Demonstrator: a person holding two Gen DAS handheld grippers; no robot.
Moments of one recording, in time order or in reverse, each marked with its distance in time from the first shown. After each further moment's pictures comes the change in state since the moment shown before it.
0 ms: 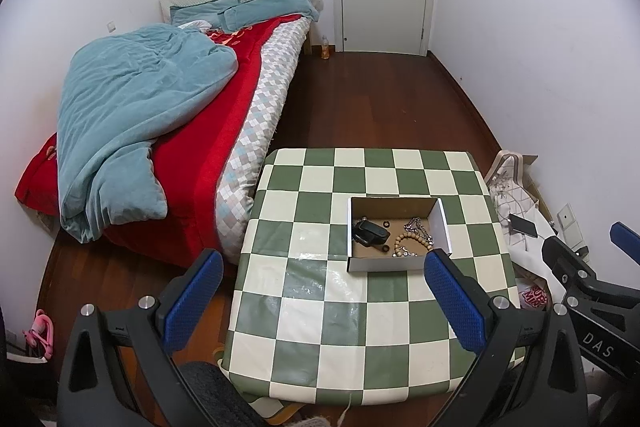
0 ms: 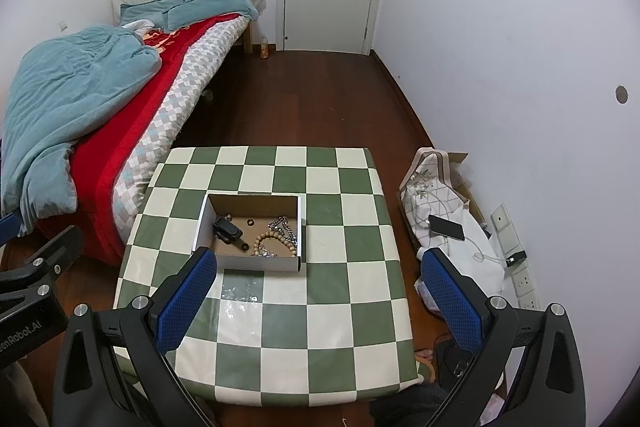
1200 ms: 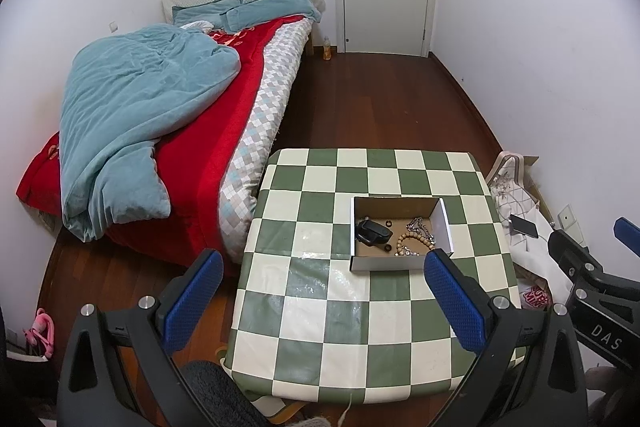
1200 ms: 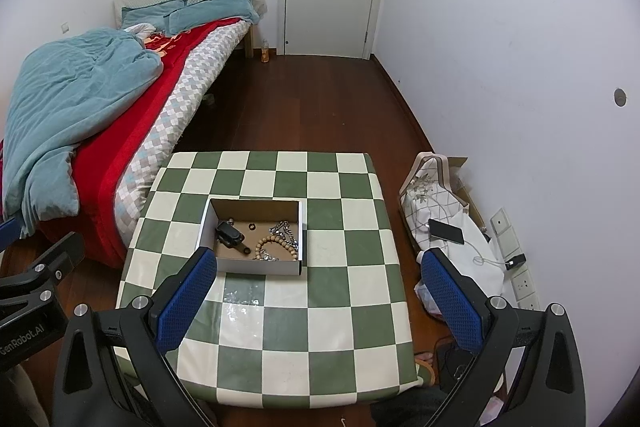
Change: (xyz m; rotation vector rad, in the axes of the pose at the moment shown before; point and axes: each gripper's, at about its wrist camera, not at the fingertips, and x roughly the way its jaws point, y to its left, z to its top) left arm -0.005 0.008 0.002 0.001 0.000 0.003; right arm -0.005 0.000 0.008 -0.003 -0.009 0.004
